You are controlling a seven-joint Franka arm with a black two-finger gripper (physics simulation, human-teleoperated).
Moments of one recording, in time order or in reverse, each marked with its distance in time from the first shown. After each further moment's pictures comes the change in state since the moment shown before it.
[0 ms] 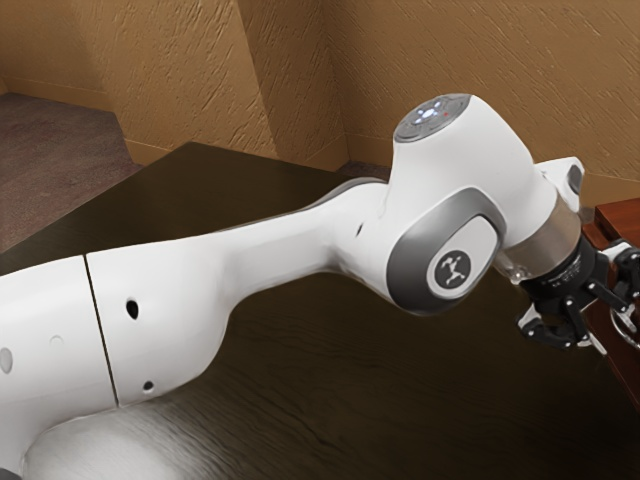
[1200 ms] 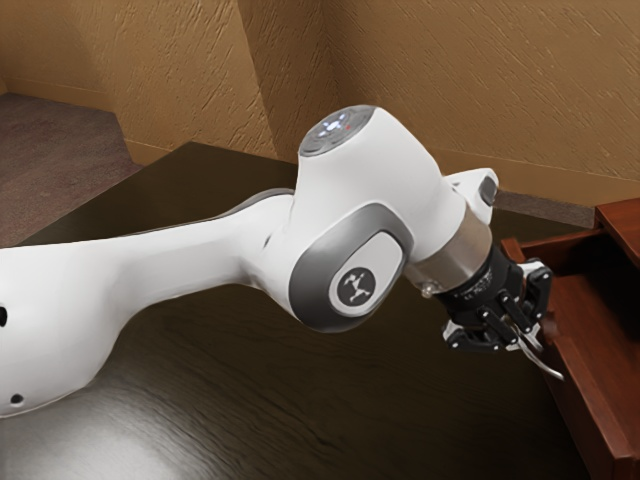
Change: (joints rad) arm 0.018 -0.270 0.031 -0.347 0.006 0.062 0.010
